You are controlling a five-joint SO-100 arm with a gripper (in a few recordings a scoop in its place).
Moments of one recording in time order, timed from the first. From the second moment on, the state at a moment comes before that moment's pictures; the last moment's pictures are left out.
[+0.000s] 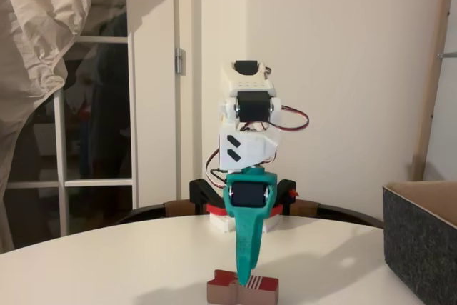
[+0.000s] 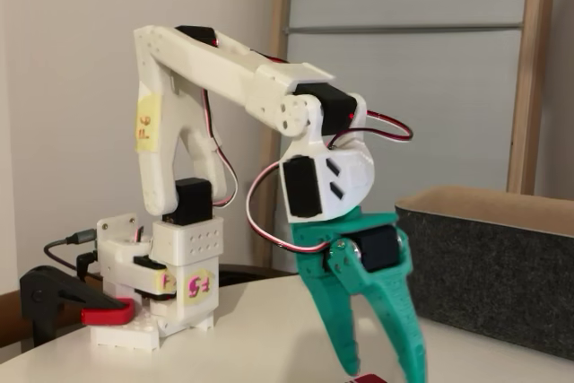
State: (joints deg) arm 7.0 99.9 119.1 64.8 75.6
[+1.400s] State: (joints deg) arm 5.4 92.1 122.0 57.7 72.9
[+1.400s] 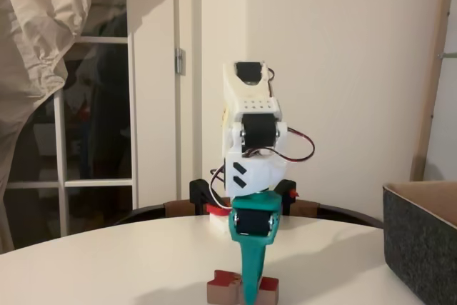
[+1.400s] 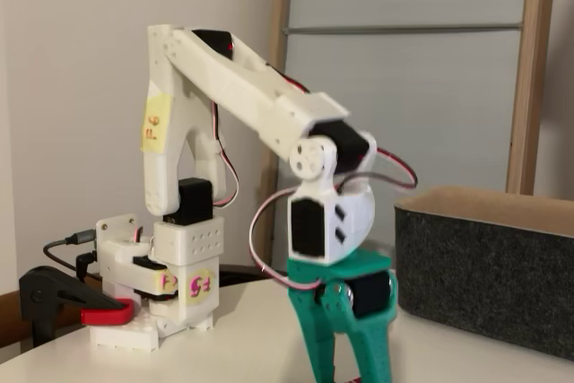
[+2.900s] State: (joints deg) arm 7.3 100.9 122.0 52.6 74.6
